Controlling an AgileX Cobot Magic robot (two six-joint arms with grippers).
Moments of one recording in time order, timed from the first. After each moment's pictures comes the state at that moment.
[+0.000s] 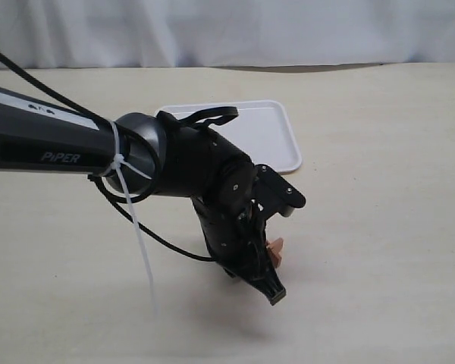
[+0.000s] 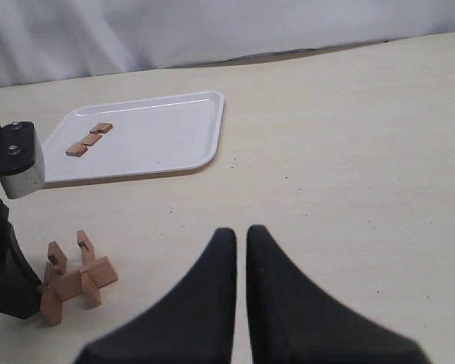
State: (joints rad) left arm -0.93 2.07 -1.27 -0.11 0.67 0.11; right arm -0.16 0.00 0.00 0.16 0.39 -0.01
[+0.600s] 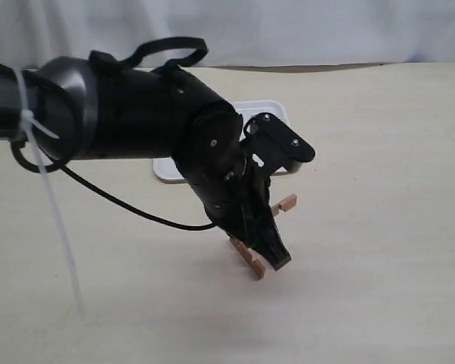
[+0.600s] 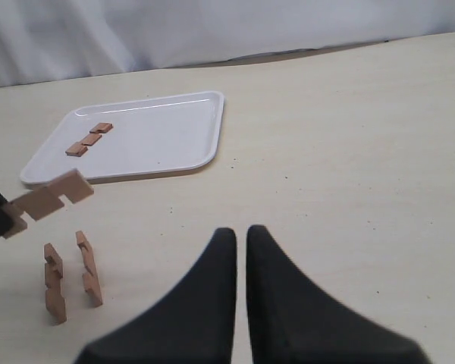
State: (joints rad) left arm -0.93 1.88 -1.27 -0.03 0.69 0.11; right arm -0.16 0.00 0.00 0.16 0.39 -0.01
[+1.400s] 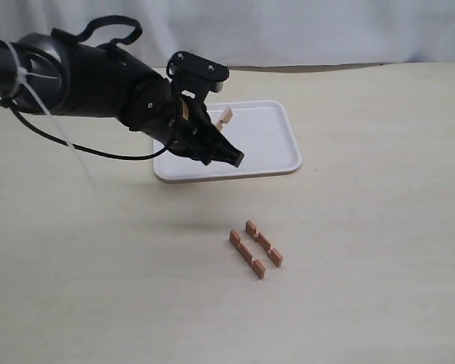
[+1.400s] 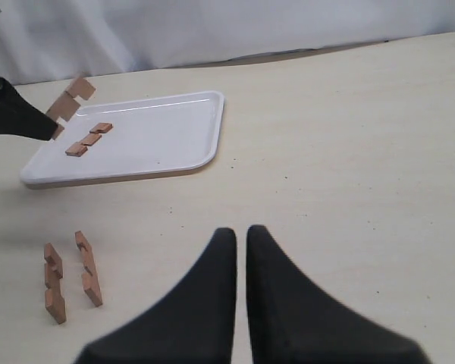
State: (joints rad) left arm -0.64 1.99 -1.27 0.12 0.34 -0.15; right arm -0.16 0.00 0.00 0.16 0.39 -0.01
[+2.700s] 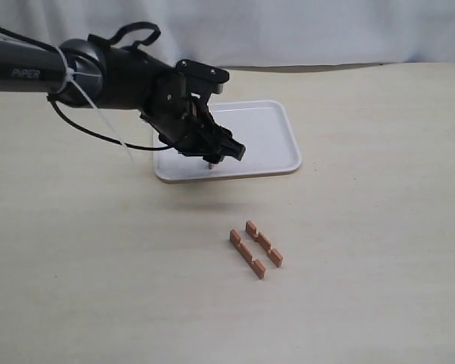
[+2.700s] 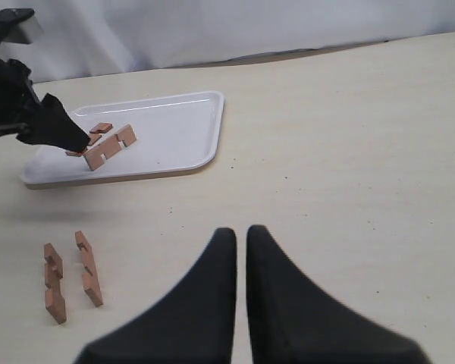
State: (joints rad) left arm -0.60 2.13 -1.44 0.07 0.45 -0.16; right arm -0.16 0.00 0.00 0.16 0.39 -0.01
